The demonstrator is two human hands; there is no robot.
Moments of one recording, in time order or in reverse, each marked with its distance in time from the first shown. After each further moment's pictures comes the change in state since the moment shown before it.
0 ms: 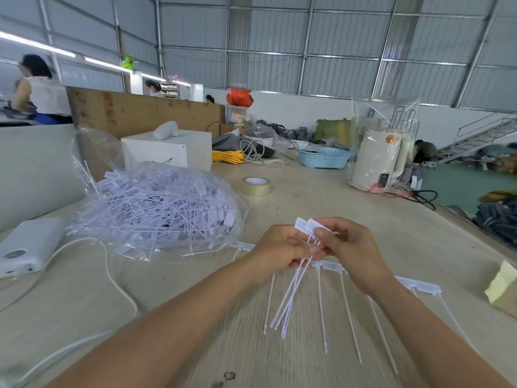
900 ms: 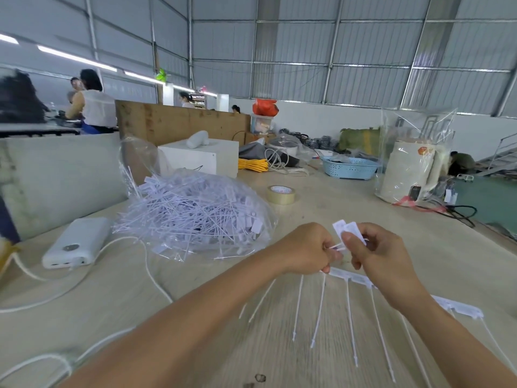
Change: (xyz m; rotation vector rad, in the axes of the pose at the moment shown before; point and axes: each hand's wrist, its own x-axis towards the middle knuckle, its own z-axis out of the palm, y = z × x) left_hand -0.021 0.044 -0.012 0.669 -0.068 0.047; right_hand -0.006 -0.020 0.010 -0.164 0.058 -0.106
